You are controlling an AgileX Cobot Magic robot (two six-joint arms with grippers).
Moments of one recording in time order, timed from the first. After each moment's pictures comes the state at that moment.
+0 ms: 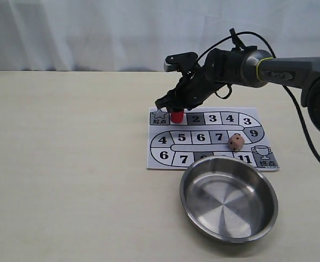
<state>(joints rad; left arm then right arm) -0.04 0.00 0.00 0.18 0.25 -0.18 0.33 2.37 -1.81 0.28 0.52 -0.30</state>
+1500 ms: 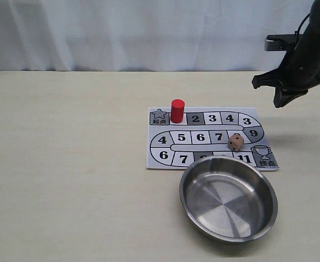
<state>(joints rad) -0.04 0.00 0.00 0.18 0.25 -0.18 -0.01 2.10 -1.74 -0.01 1.07 -0.06</state>
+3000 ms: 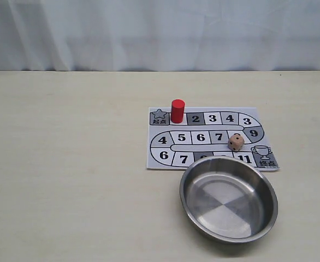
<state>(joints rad) -0.04 0.00 0.00 0.18 0.25 -0.18 -0.01 0.50 -1.11 0.01 1.07 -0.08</state>
